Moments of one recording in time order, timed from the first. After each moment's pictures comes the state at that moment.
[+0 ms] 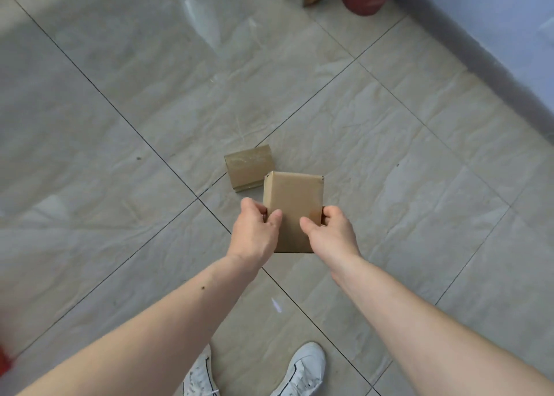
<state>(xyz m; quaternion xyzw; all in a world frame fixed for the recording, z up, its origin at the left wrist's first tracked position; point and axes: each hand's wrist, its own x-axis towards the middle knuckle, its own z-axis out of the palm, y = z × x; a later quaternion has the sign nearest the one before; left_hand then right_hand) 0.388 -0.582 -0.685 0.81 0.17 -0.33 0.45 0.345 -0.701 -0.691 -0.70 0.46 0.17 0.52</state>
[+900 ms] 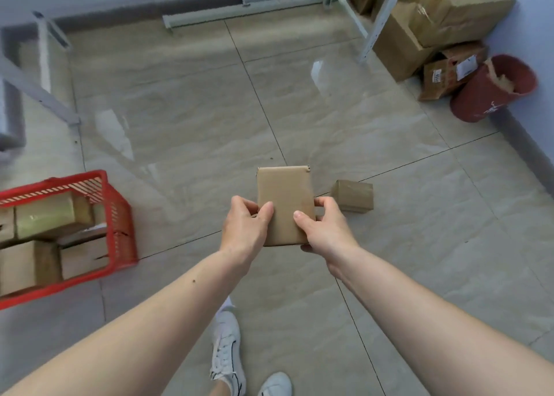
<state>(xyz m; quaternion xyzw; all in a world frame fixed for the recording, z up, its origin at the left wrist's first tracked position) 0.295 -0.261 -0.549 0.76 0.34 -0.13 0.54 0.310 -0.395 -0.536 -0.75 0.24 0.27 0.55</state>
